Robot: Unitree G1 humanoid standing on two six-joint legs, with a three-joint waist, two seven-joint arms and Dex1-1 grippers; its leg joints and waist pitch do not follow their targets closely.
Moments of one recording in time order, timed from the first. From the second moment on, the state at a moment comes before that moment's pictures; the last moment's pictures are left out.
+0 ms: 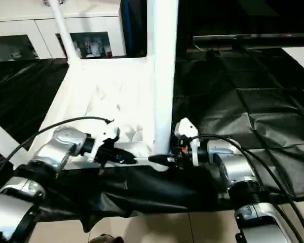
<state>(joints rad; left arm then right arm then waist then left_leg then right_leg) -0.71 0.27 -0.22 0.88 0.03 -0.02 -1.42 -0.50 -0.39 0.15 0.58 0.20 0.10 1.30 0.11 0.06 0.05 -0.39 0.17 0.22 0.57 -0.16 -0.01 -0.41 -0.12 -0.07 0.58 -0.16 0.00</state>
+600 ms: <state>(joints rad) -0.75 0.17 -0.19 0.93 0.09 -0.04 -1.05 -0.50 -0.22 0.01 0.68 0.17 0.03 0.82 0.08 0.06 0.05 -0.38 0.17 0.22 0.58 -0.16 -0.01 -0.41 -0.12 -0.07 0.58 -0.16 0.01</state>
